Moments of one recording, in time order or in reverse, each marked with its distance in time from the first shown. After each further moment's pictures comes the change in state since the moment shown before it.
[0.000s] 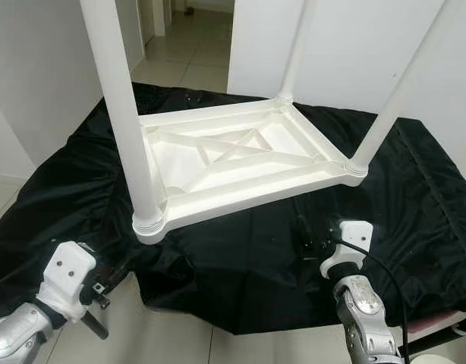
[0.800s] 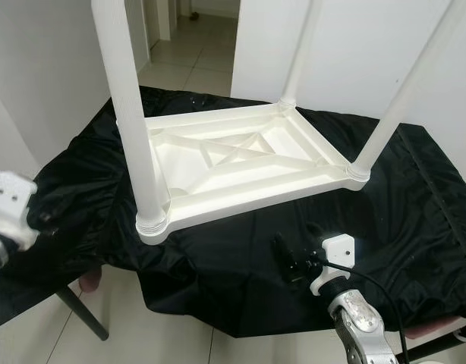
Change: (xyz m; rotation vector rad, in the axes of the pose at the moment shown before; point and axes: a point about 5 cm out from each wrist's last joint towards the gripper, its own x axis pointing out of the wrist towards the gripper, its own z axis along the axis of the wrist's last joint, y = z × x) left arm 0.037 0.120 0.003 0.046 -0.012 0.210; right arm -0.019 0.024 -0.001 -0.039 -0.008 0.214
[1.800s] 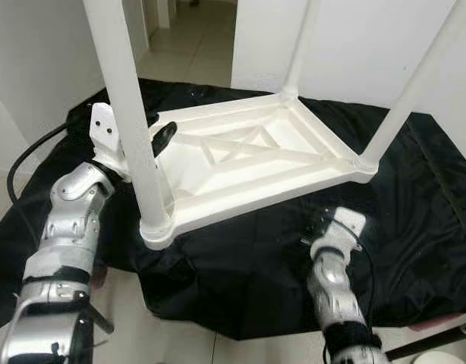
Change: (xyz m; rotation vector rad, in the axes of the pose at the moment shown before) left arm 0.100 -0.092 0.105 -0.151 -0.445 -0.297; right arm 0.061 -0.037 -0.016 0.145 0.168 -0.773
